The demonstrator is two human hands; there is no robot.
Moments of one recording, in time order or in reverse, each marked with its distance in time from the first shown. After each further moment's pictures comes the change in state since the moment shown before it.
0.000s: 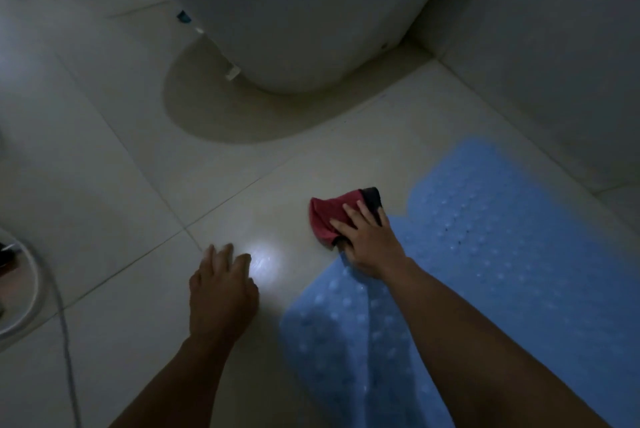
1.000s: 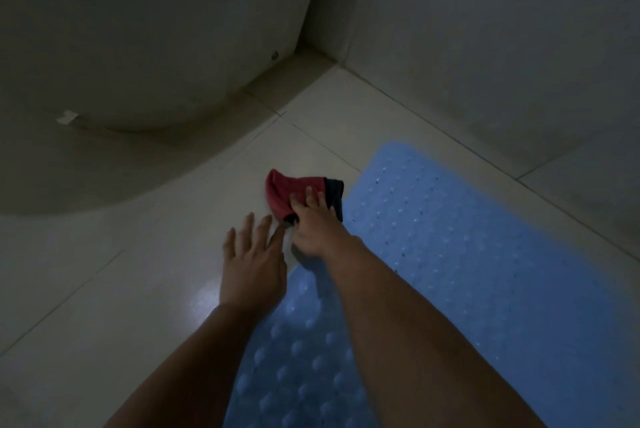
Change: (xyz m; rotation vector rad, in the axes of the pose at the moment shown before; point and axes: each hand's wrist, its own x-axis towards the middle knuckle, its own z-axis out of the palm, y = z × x) left_hand 0.155 0.223 0.052 0.144 0.059 0.495; right_hand 0.088 0.119 -0.035 0.402 -0.002 0.343
